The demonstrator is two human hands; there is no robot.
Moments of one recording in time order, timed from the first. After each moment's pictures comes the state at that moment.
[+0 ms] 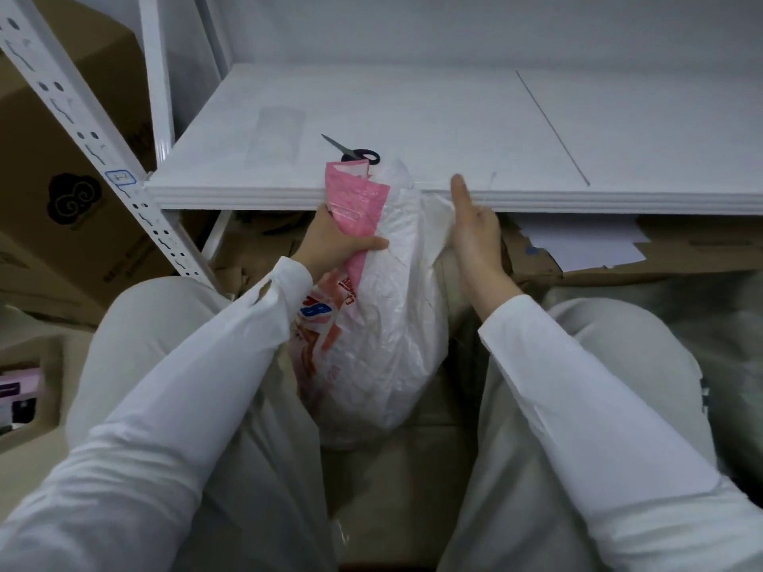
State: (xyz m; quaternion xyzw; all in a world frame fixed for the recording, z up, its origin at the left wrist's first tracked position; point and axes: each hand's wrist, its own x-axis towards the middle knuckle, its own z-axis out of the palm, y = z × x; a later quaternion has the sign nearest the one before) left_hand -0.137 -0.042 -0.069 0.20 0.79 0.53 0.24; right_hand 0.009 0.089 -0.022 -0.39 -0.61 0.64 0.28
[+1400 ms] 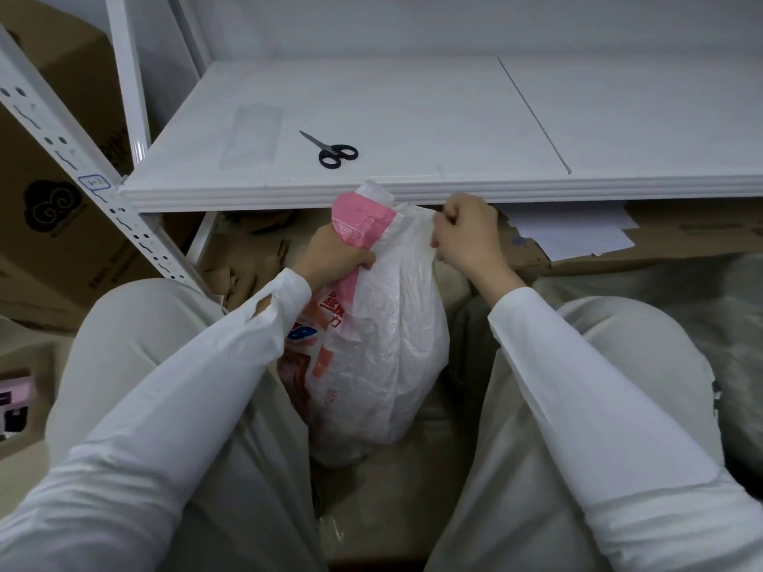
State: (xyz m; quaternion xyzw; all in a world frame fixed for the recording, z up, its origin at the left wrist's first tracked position) left_hand -0.095 -0.022 -0.059 0.22 0.84 0.43 0.24; right_hand 0.021 0.129 -0.041 -0.29 -0.85 0.36 0.26
